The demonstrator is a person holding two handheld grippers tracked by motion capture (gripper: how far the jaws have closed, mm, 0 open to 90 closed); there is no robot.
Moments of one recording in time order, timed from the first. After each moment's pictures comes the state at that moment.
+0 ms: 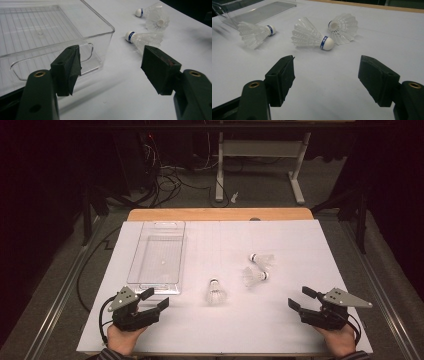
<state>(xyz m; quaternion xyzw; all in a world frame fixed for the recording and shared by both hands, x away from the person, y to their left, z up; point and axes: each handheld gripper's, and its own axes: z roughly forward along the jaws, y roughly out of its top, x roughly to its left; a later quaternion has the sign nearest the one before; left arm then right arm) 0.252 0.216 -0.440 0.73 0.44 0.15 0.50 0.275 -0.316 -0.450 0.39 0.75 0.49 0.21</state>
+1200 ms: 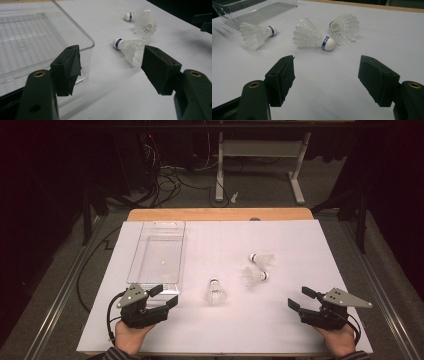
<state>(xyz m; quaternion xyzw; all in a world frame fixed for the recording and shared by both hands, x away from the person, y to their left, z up) 0.258 0.193 -0.427 0.75 0.41 0.14 0.50 0.274 -0.315 -0.450 0.39 0.75 0.49 0.21</state>
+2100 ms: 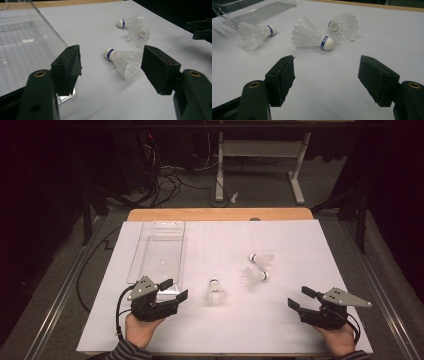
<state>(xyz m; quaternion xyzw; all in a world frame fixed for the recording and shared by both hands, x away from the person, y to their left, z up) 0.272 0.173 -0.418 0.75 0.40 0.14 0.51 0.276 -0.315 -0.451 0.40 0.75 0.49 0.21</state>
